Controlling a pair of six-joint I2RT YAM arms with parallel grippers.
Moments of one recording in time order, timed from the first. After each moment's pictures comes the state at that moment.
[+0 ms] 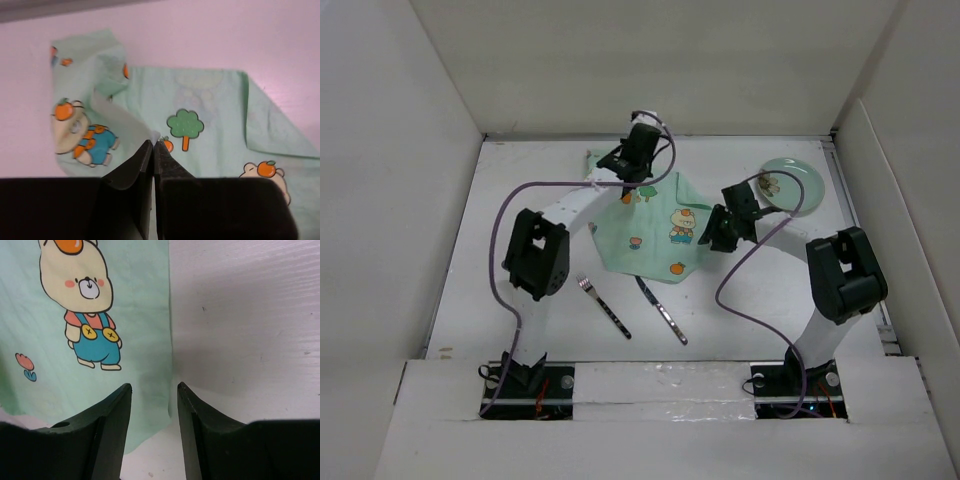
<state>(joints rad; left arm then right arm) -0.59 2.10 1.82 -0.39 -0.43 -0.23 0.35 1.73 1.03 -0.28 -0.11 0.73</state>
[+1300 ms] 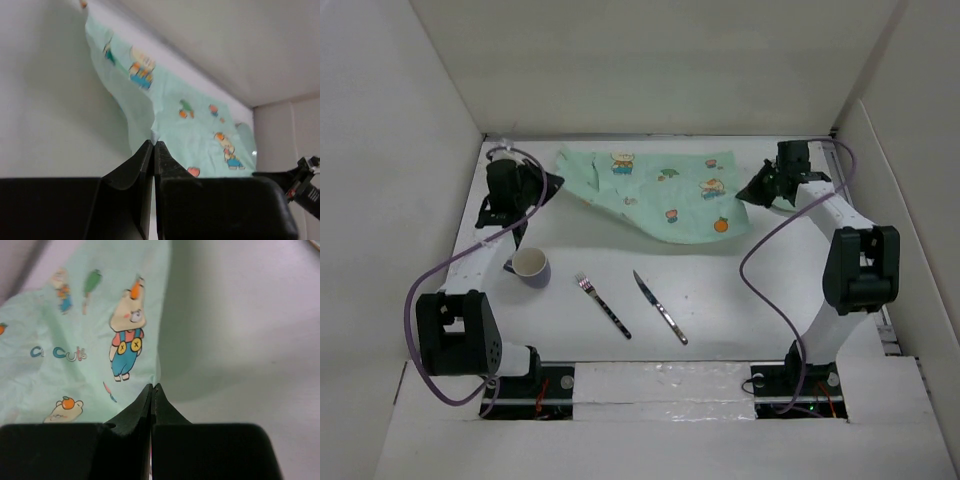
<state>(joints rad) 0.00 1.37 1.04 0.06 0.22 -0.76 0.06 1.72 1.34 -0.37 -0.27 0.76</state>
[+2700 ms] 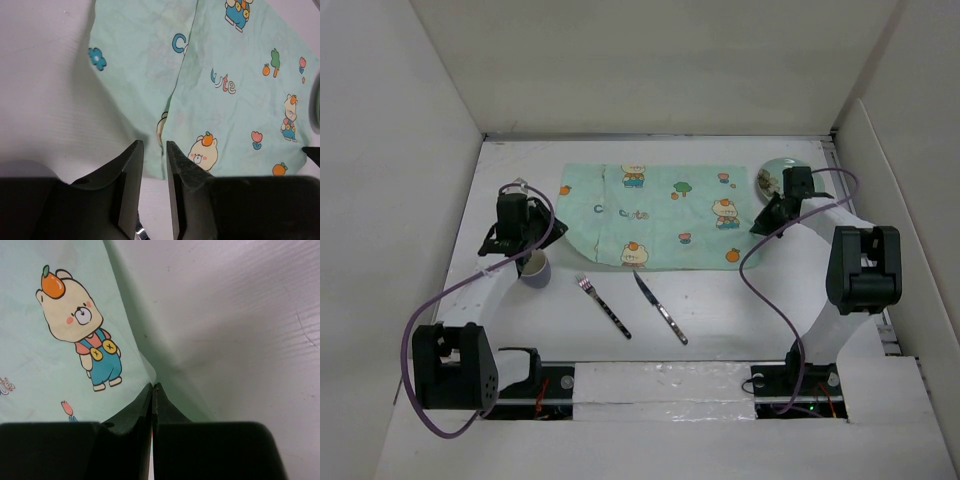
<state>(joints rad) -0.04 1.20 0.74 -0.19 0.16 -0.64 -0.03 1.76 1.13 -0.43 -0.17 0.68</state>
